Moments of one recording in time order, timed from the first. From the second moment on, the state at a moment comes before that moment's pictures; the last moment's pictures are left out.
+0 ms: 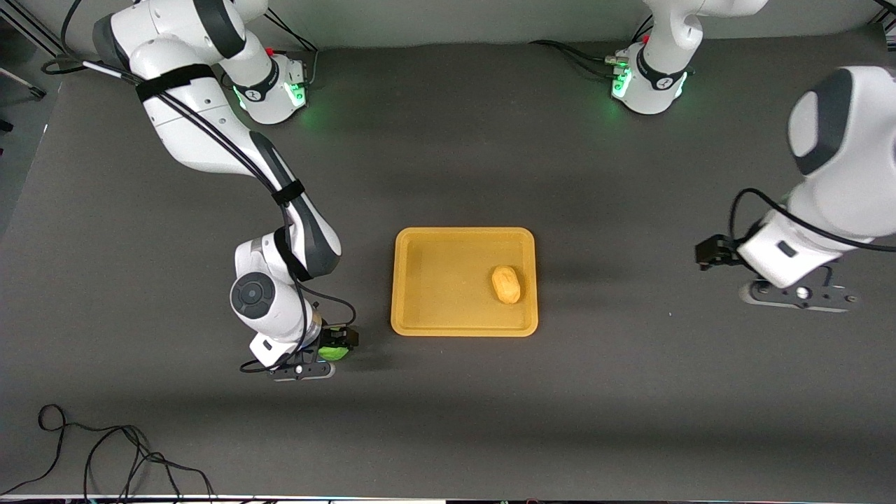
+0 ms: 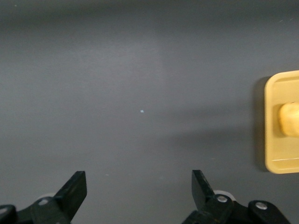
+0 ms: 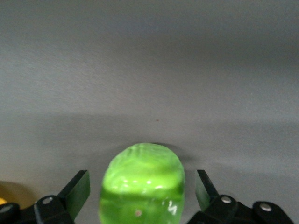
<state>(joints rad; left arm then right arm) -0.18 0.23 0.09 -1.55 0.03 1.74 0.04 0.31 0.80 0.01 -1.50 0.00 2.39 0.28</state>
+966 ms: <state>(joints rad) -0.10 0.26 0.09 -1.55 0.04 1.78 0.22 0.31 0.54 0.01 -1.41 0.00 2.00 0.29</state>
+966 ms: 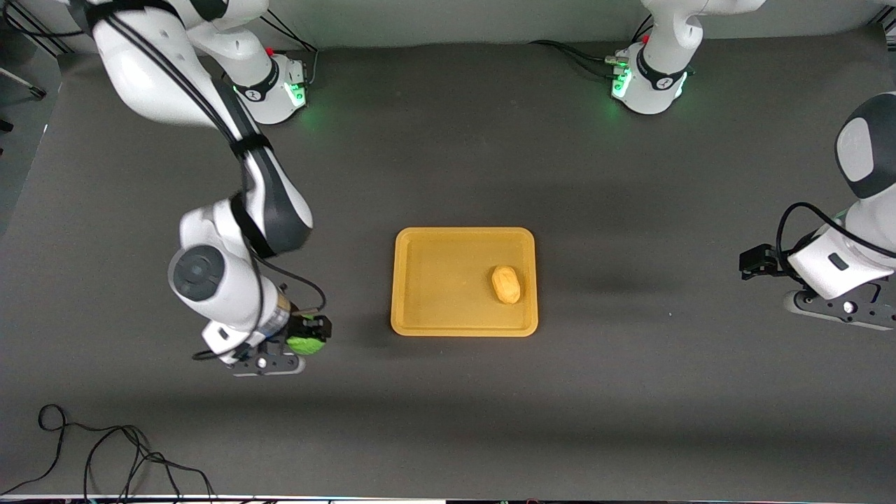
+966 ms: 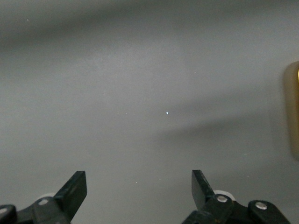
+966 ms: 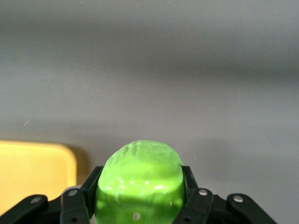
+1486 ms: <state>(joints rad) -0.06 0.25 0.08 -1.55 0.04 1.78 0.24 0.46 0.43 0.03 -1.28 0.00 1.73 0.48</state>
